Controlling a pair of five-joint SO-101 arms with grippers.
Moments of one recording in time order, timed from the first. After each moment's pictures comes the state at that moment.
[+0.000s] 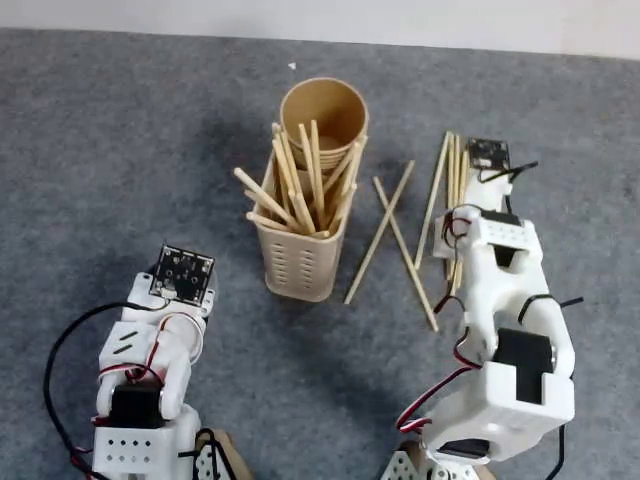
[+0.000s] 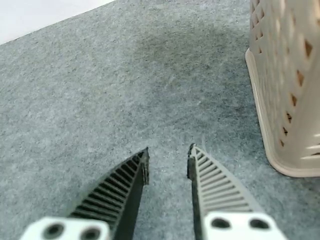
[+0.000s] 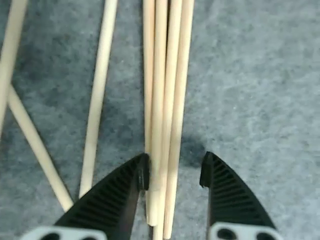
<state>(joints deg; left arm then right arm) -4.5 -103.9 96.0 46.6 -12.4 4.6 5.5 29.9 35.4 7.3</state>
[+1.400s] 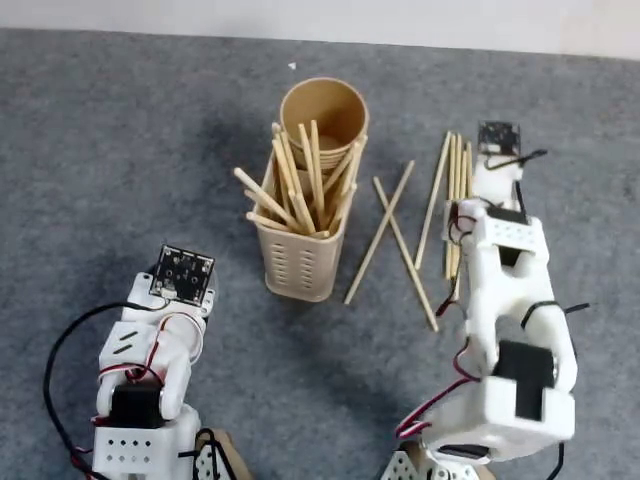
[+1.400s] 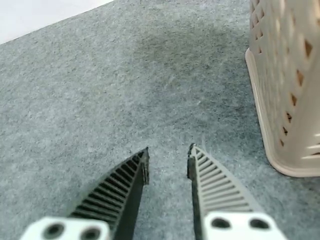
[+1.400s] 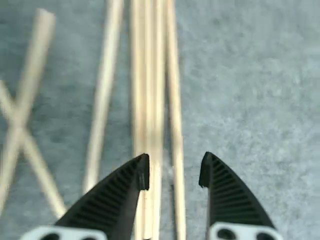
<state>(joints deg) -4.5 -103.9 96.0 46.6 -12.4 3.5 0.4 29.3 31.2 7.3</state>
